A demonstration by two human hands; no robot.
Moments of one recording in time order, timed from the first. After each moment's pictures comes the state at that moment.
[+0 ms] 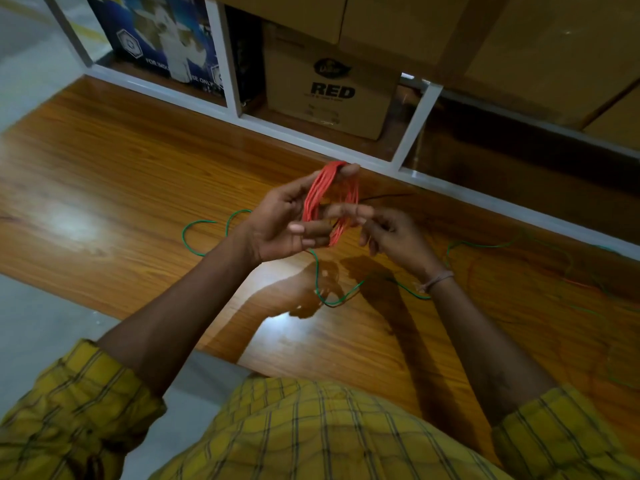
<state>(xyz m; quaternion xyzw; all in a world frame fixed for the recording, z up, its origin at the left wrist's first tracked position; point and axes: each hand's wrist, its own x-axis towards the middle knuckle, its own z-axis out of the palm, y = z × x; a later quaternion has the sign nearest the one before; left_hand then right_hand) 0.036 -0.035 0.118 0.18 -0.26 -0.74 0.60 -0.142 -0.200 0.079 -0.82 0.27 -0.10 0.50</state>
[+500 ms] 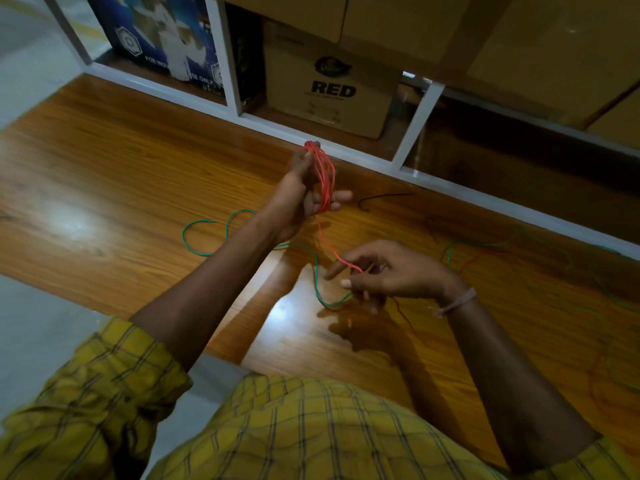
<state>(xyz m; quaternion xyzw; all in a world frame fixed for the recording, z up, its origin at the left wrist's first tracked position) 0.041 -0.076 0.108 0.44 -0.14 -0.52 0.72 -0.165 -0.165 0.130 -0.81 0.13 0.17 0.55</state>
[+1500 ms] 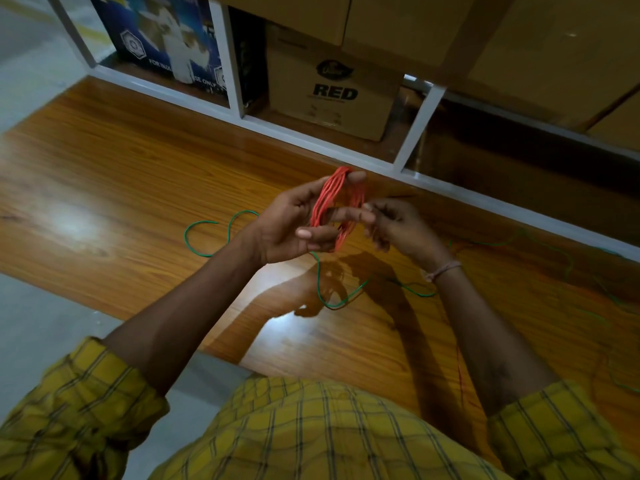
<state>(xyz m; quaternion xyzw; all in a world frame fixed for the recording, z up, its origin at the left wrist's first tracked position) 0.035 -0.039 0.111 0.21 -0.27 -0.73 0.60 -0.136 -0.207 0.096 -0.80 0.26 -0.07 0.53</state>
